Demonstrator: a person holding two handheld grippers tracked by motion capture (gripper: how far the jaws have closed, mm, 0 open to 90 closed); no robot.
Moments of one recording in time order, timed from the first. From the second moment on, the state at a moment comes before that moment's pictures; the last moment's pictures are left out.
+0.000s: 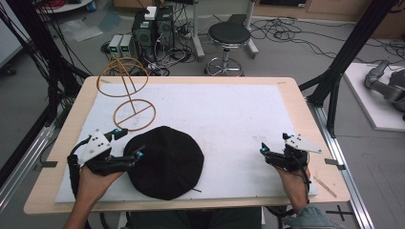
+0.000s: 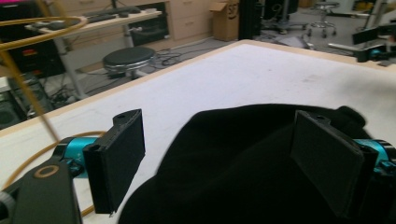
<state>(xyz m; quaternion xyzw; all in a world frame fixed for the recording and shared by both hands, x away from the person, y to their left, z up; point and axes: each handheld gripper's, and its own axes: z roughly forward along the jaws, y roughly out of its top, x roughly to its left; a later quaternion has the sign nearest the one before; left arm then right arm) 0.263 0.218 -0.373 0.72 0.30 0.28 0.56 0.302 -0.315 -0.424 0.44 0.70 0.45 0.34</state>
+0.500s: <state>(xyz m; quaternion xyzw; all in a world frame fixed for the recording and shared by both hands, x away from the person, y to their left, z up) 0.264 0.174 -0.372 0.75 0.25 0.23 0.56 0.302 -0.315 -0.423 0.44 0.70 0.45 0.34</state>
